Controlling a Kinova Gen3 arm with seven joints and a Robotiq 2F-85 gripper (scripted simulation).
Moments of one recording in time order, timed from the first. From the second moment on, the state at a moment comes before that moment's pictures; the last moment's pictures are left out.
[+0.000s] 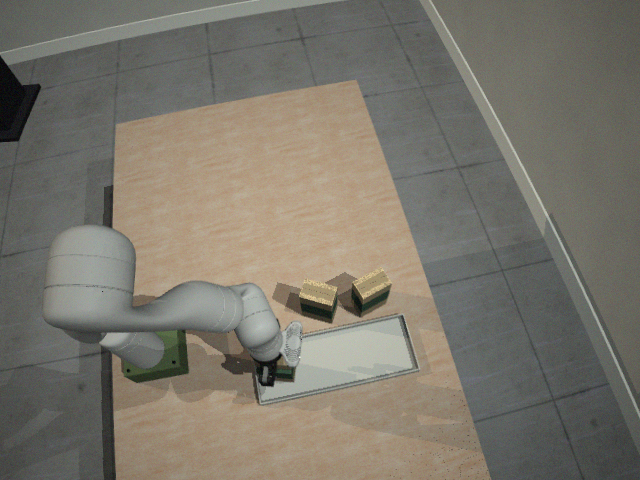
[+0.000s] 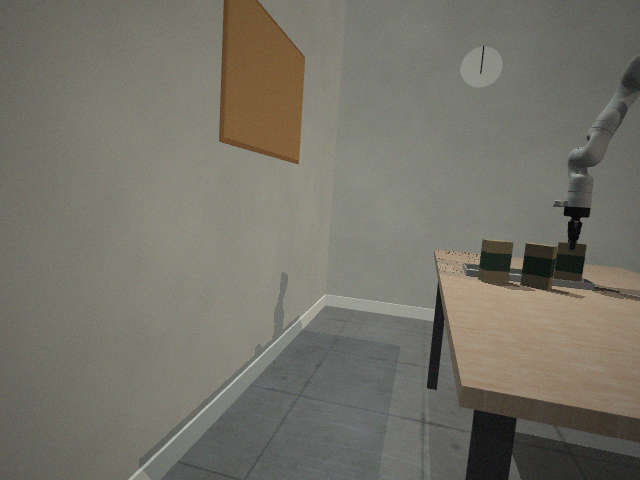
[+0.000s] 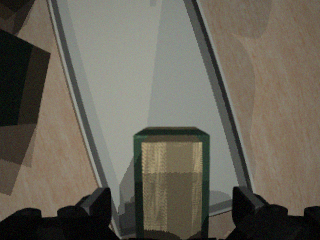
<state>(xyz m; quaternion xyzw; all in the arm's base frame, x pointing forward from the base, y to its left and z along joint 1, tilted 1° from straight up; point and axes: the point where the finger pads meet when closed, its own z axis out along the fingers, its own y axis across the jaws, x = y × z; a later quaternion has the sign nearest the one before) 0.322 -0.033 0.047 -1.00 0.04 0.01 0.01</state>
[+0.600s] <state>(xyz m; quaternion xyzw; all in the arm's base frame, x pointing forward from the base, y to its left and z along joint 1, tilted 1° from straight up) 0.316 -0.027 0.100 -1.00 0.03 0.02 0.01</state>
